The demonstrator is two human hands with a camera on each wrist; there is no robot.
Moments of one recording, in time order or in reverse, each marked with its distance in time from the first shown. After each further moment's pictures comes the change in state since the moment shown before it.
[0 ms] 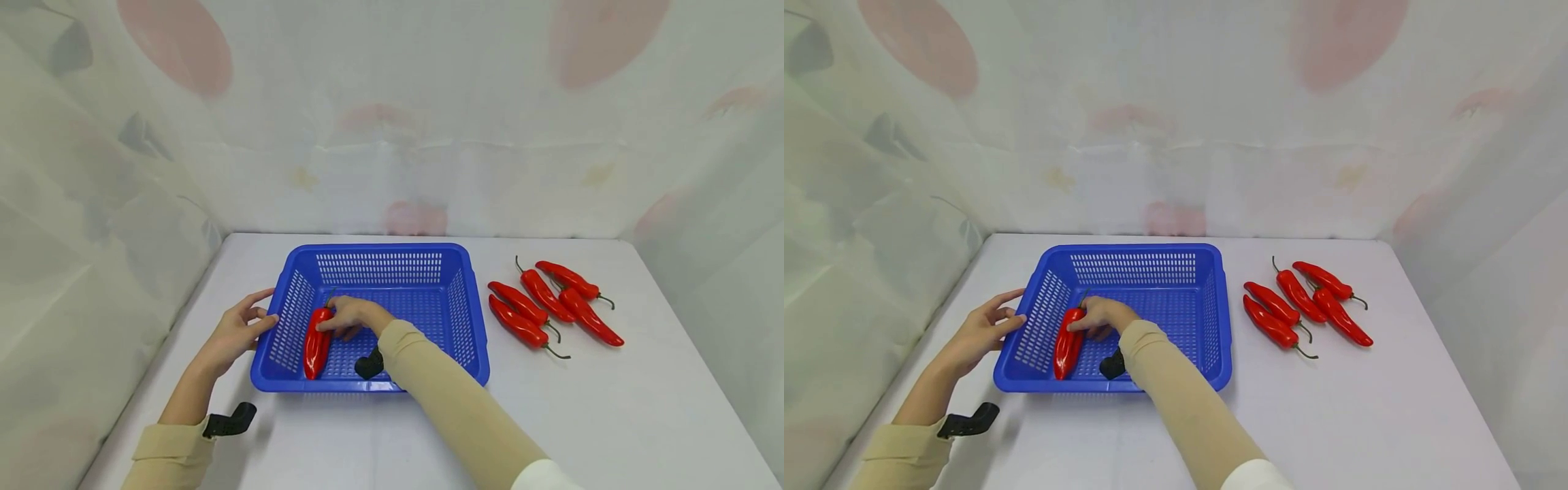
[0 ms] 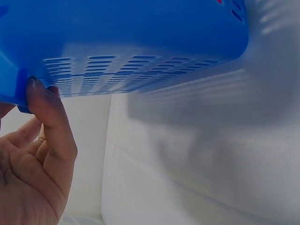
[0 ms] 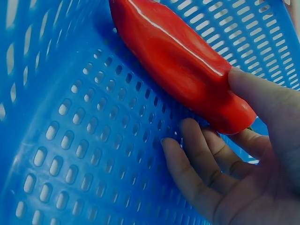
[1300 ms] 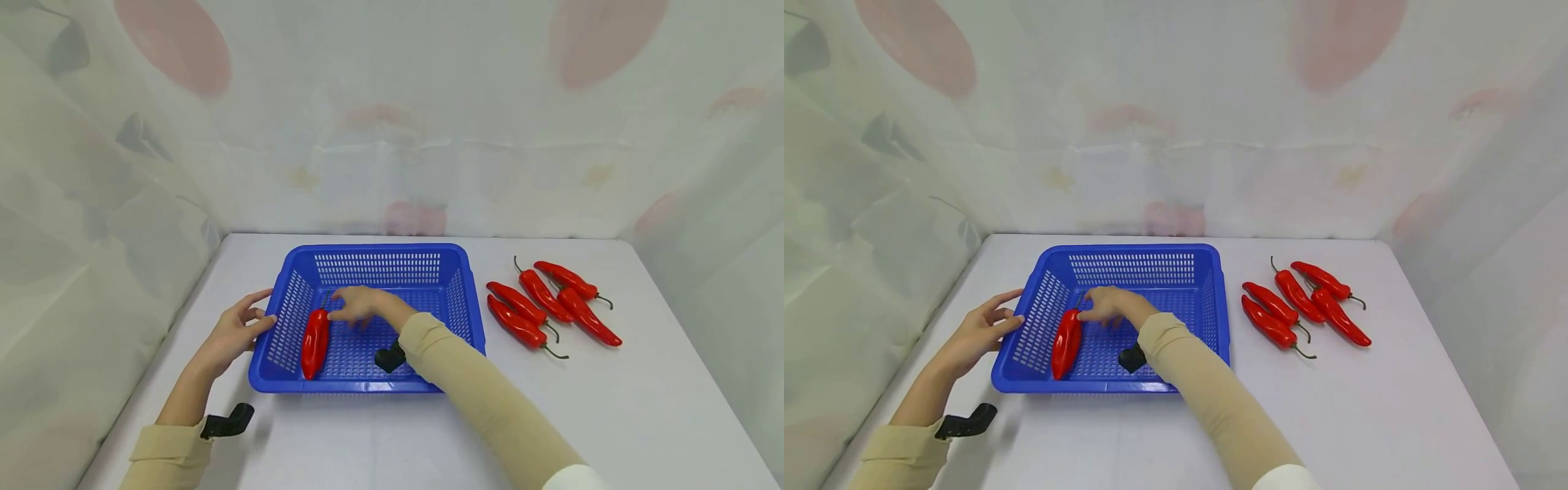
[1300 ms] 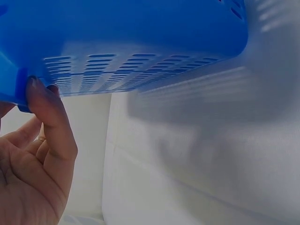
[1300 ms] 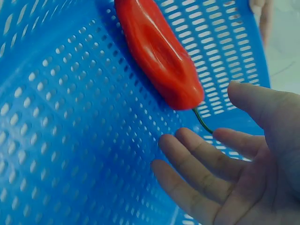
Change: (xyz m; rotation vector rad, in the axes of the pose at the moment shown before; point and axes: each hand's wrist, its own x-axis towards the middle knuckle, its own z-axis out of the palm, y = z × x) left_hand -0.001 0.000 -0.001 -0.015 -0.009 -0.005; right_hand -0.035 -0.014 -0.031 -0.336 -0.044 -0.098
